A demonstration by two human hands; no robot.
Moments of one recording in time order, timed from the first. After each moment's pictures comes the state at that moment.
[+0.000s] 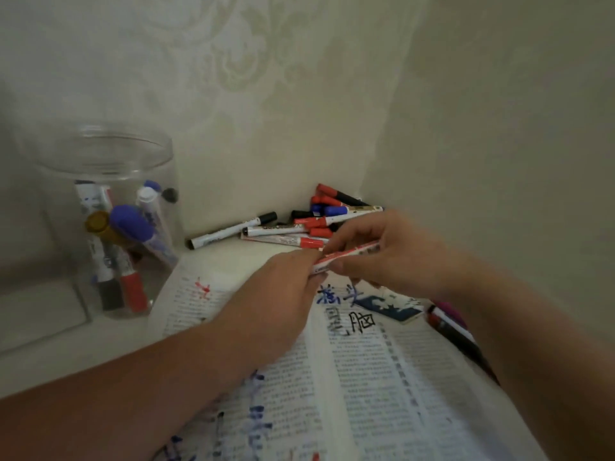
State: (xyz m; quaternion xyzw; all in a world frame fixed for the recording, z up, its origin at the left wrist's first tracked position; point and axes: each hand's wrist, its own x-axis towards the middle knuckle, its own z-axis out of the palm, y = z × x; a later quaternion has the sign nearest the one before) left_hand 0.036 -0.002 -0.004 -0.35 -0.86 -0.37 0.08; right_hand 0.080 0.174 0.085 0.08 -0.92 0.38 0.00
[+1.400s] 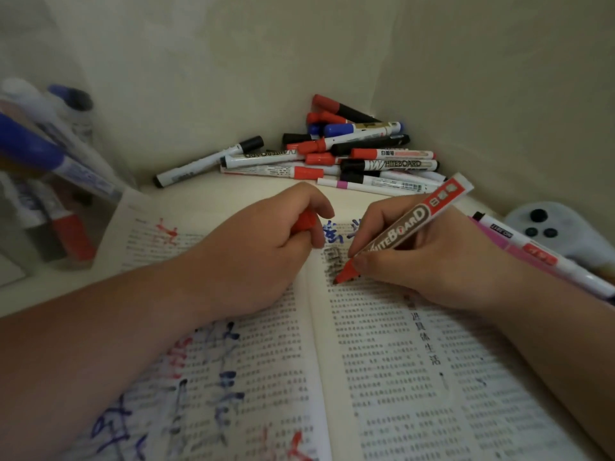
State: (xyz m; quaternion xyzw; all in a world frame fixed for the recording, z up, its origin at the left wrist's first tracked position) left_hand 0.037 0.001 -0.003 -0.35 -0.86 -0.37 -0.06; right_hand 0.107 0.200 0.017 0.07 -0.84 0.54 -0.01
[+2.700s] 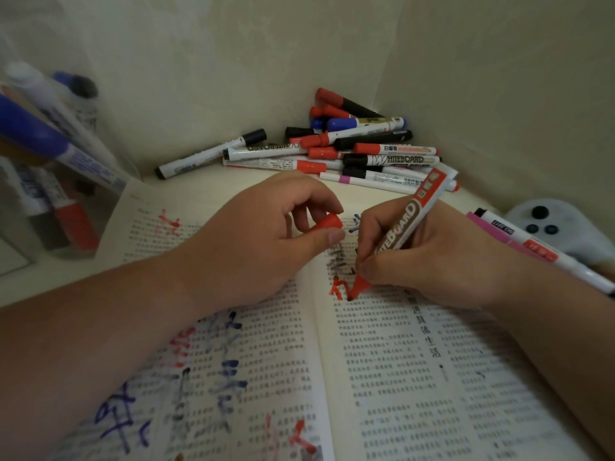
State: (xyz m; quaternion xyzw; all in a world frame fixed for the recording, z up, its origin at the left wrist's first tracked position) left_hand 0.036 0.001 -0.006 -0.39 -0.82 -0.41 0.03; right_hand 0.104 0.199 0.017 0.08 -0.86 0.50 -0.07
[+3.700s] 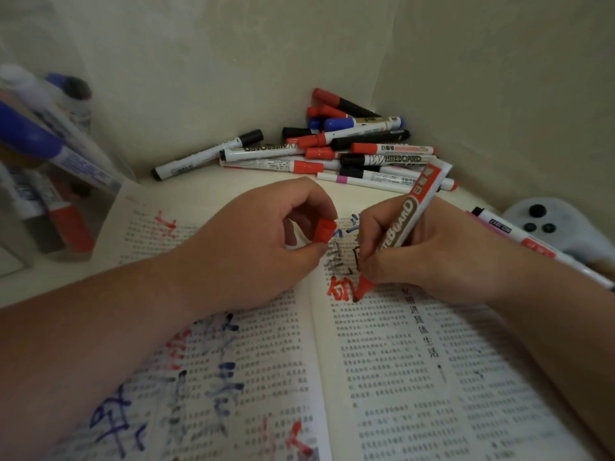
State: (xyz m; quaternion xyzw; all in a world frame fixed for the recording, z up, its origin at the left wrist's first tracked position) left_hand 0.040 0.000 -0.004 -0.38 -0.83 -0.41 0.01; right_hand 0.104 0.202 0.022 0.08 -0.85 0.51 -0.10
